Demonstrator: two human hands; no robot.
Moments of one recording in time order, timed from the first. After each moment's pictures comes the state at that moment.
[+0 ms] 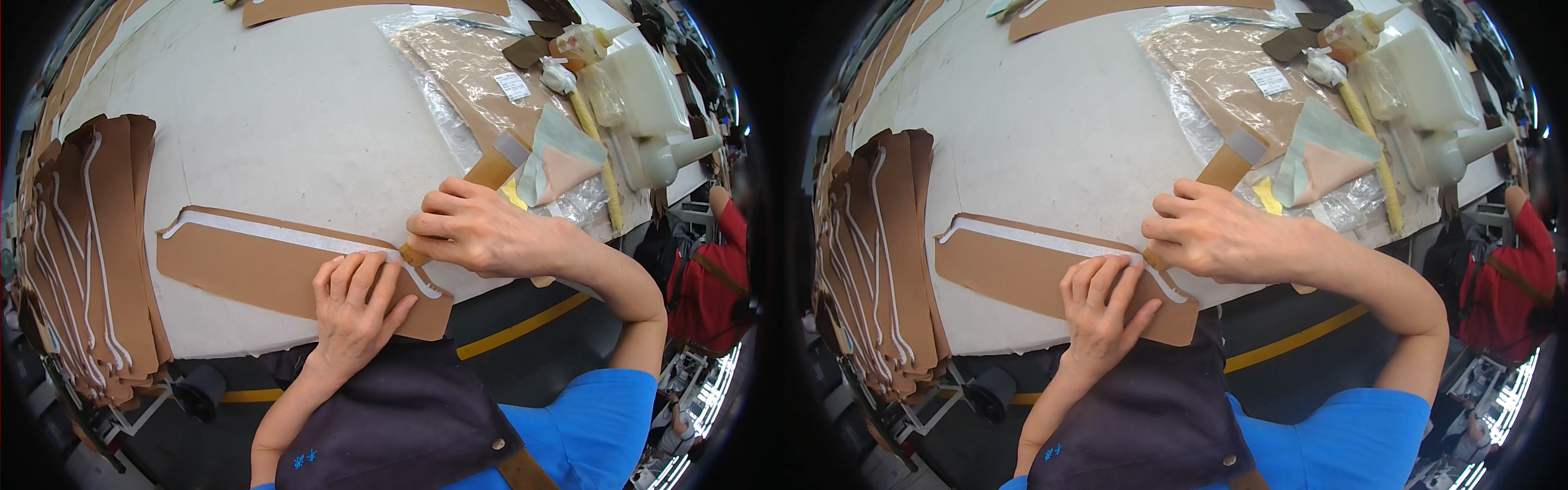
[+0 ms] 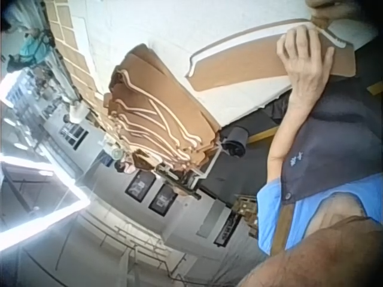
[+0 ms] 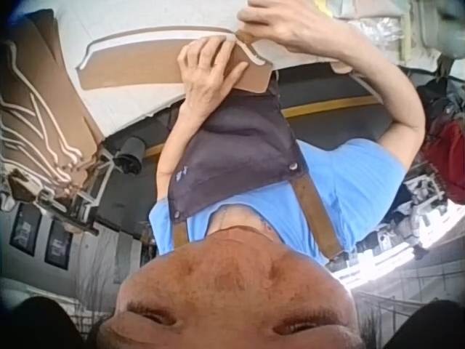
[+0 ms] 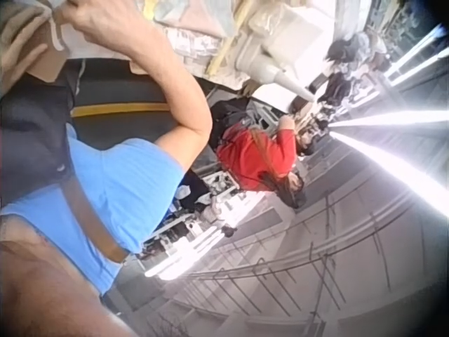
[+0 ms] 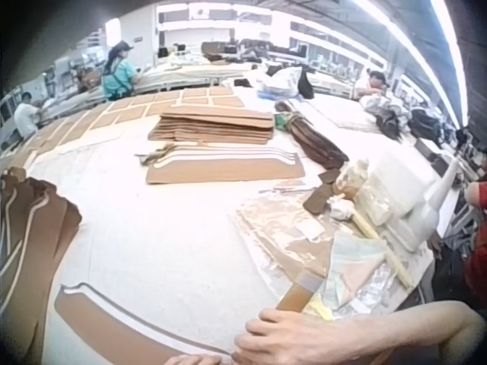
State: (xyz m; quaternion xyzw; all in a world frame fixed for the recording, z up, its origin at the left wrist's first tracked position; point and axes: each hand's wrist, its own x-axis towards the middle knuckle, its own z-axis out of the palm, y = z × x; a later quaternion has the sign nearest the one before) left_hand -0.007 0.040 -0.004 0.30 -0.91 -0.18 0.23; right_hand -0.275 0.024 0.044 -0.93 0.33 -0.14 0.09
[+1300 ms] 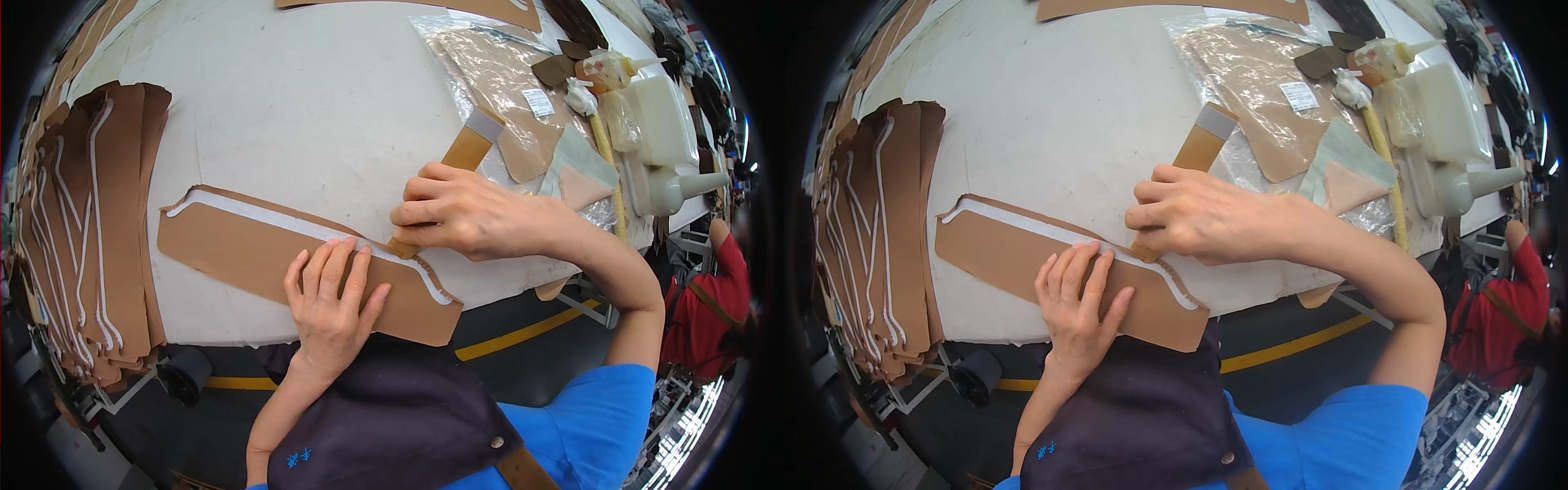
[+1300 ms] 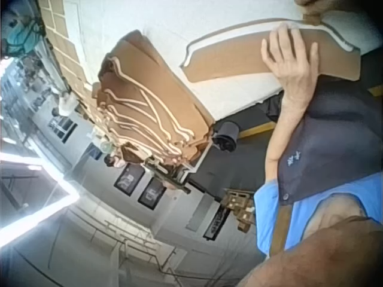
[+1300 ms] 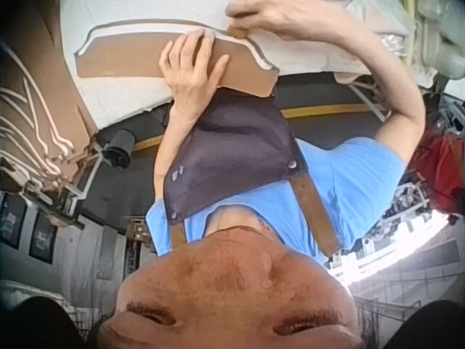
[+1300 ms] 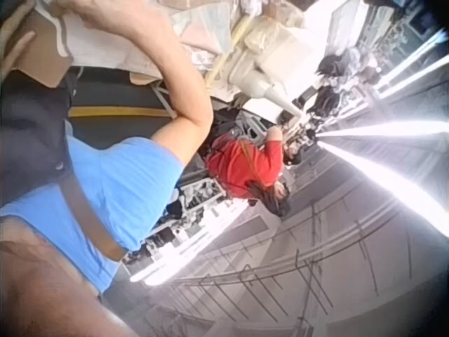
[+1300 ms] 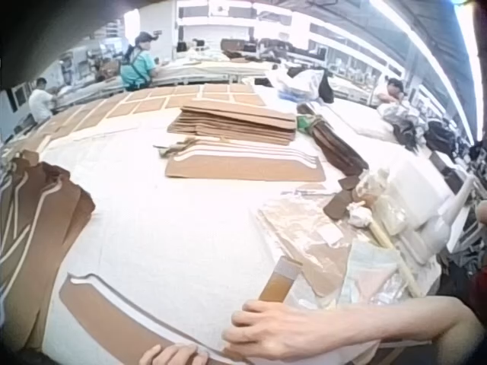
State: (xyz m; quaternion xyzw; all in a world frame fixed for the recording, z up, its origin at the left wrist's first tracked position) left_hand 0.017 0.033 -0.003 0.39 -0.89 -0.12 0.21; right_hand -0.262 -0.025 0.036 -0.94 0.24 -0.15 0.16
